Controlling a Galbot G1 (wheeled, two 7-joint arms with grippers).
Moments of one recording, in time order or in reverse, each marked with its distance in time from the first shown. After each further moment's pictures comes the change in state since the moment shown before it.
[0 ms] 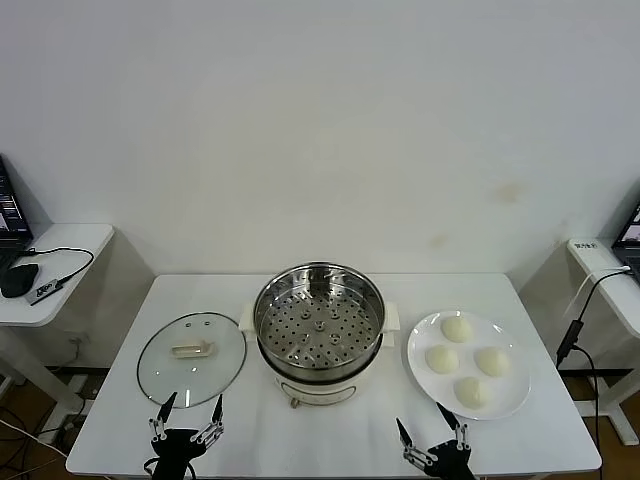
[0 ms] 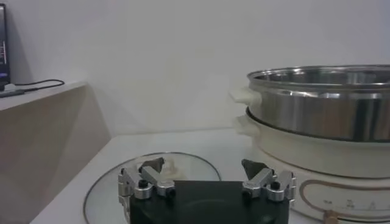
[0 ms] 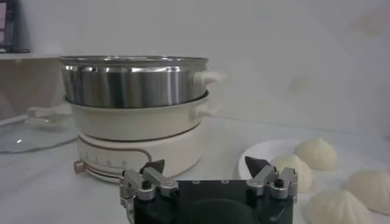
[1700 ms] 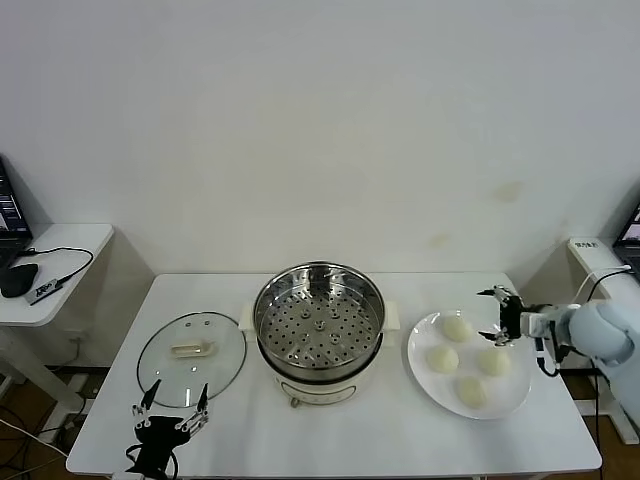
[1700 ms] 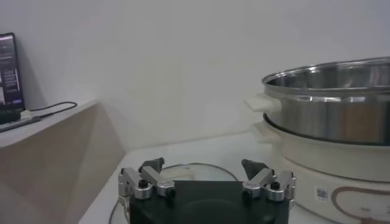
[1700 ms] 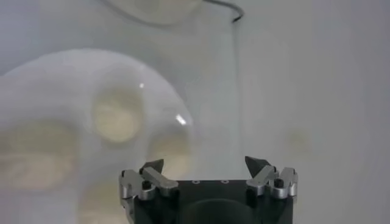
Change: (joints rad) left arm -0.024 0.036 -0.063 -0.025 0.031 0.051 -0.001; right arm 1.337 -0.798 -0.781 -0.589 -0.383 -0.149 -0.700
